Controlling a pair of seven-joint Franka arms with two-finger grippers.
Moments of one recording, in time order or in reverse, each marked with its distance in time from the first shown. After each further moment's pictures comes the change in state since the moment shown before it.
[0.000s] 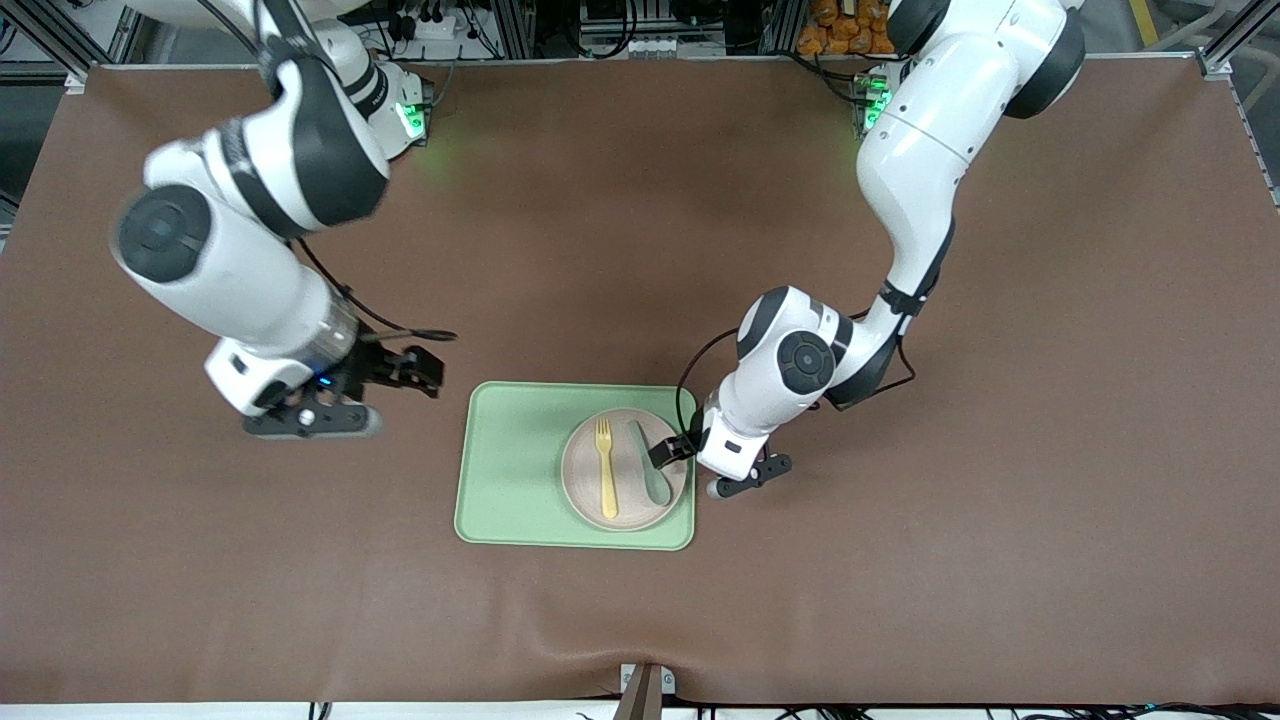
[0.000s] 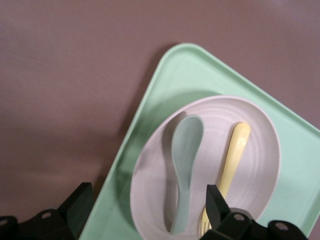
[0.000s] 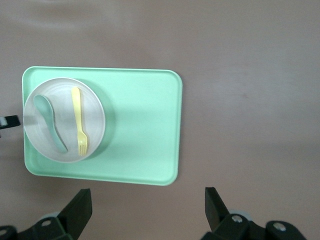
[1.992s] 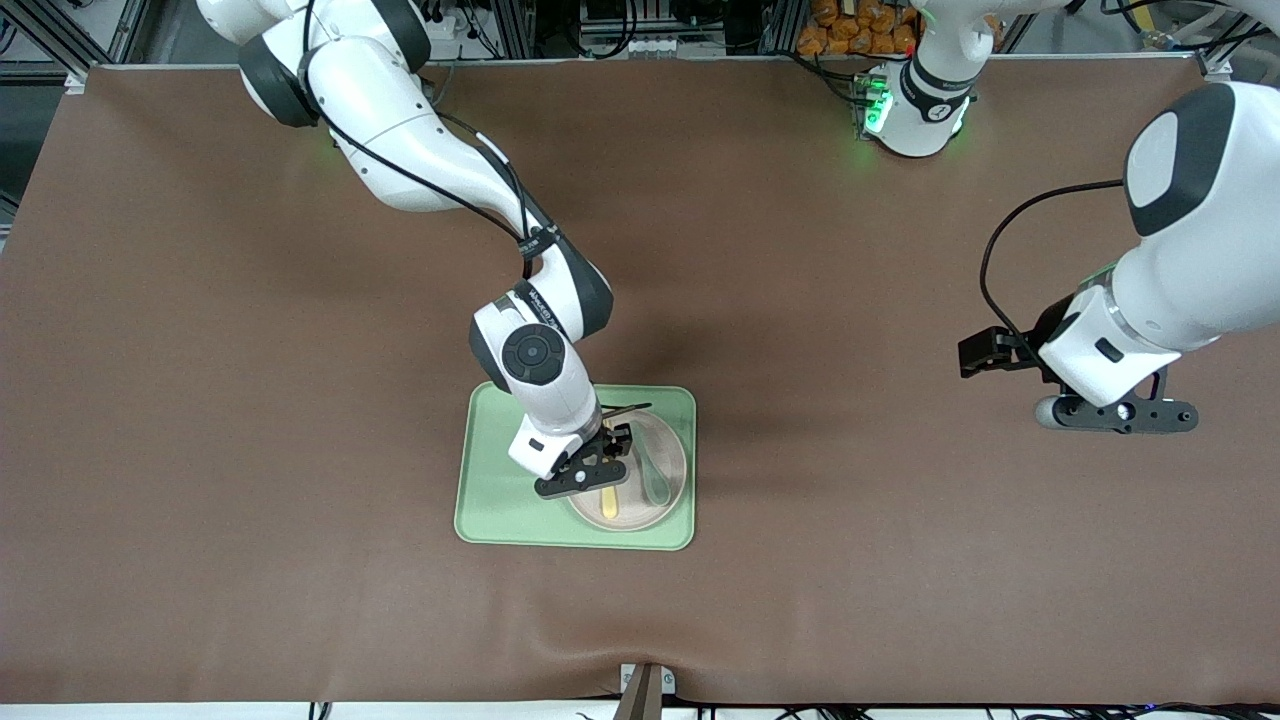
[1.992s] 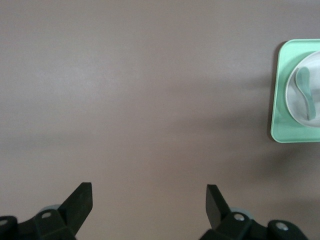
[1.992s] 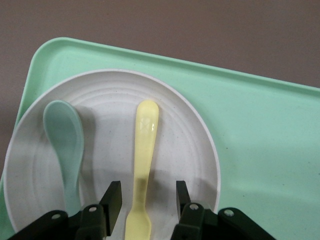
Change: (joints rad) left arm 0.402 -0.554 -0.016 -0.007 0.171 -0.830 0.674; right arm 0.231 0.537 -0.005 0.219 -0.077 0.464 0.071
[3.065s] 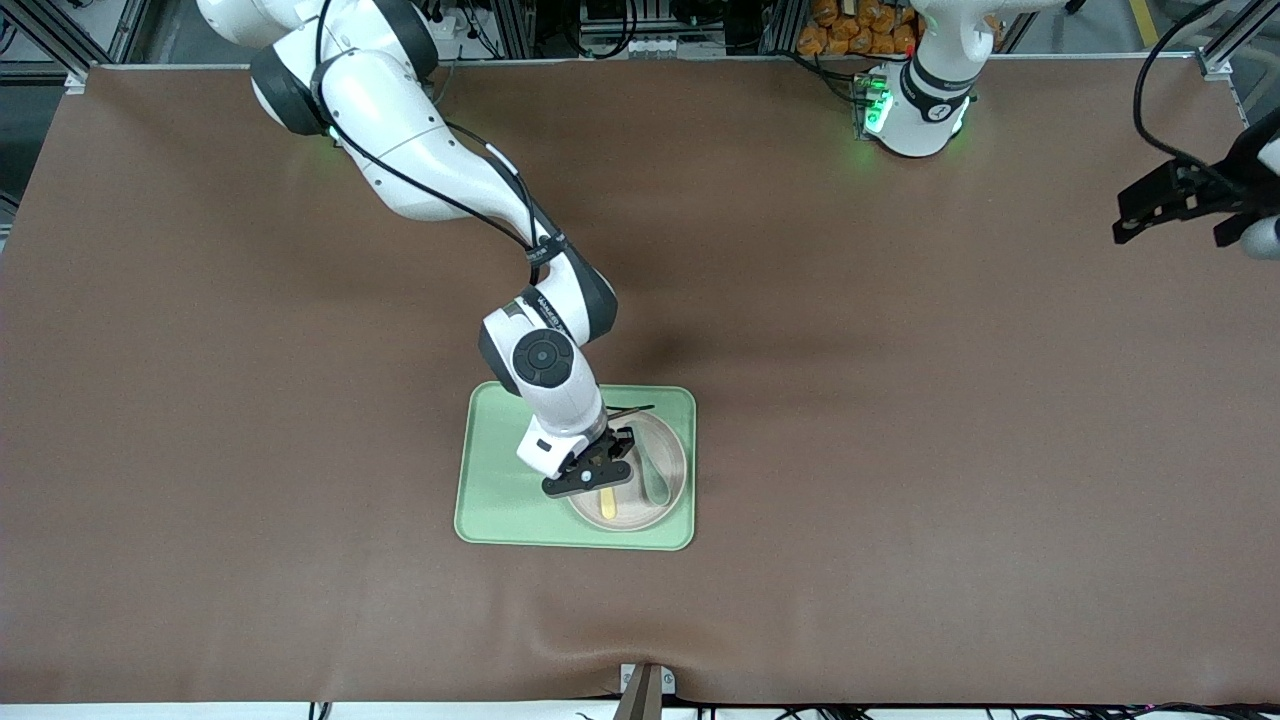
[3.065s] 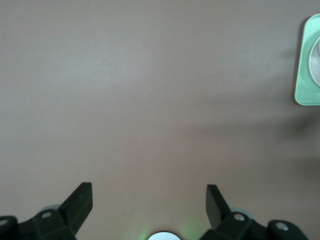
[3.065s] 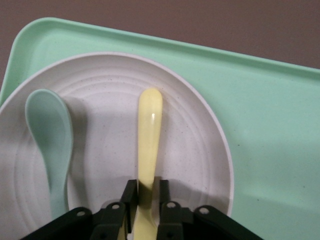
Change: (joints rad) left arm -0.011 -0.274 0.188 -0.002 0.003 -0.275 0.136; right arm 0.011 0.036 -0.006 0.003 -0.003 0.026 0.021
